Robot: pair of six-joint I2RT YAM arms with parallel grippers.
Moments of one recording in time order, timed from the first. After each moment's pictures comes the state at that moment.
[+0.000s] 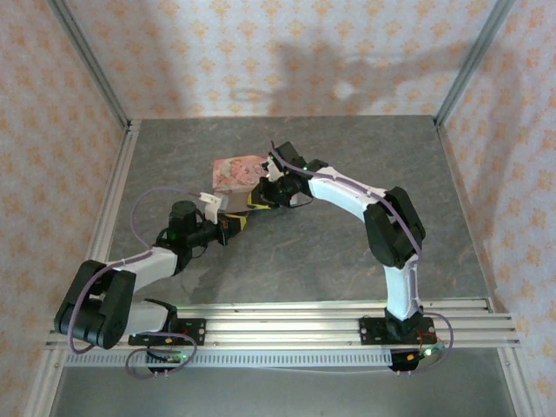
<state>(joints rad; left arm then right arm) -0.22 1.28 0.34 0.48 0.63 -0.28 0.67 1.99 1.57 -0.53 -0.56 0.72</state>
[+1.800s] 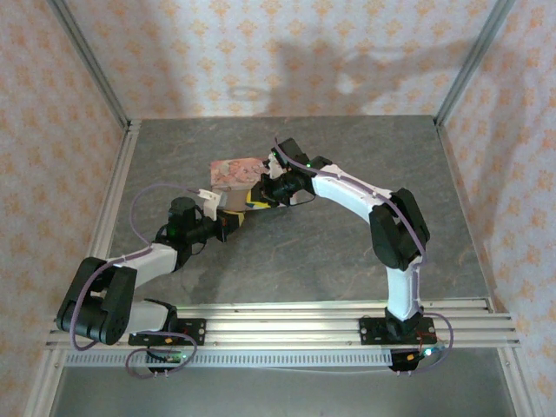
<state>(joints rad) -0.19 1.31 0.38 0.45 0.61 -0.23 0.66 1.96 1.57 -0.56 -0.63 0.77</state>
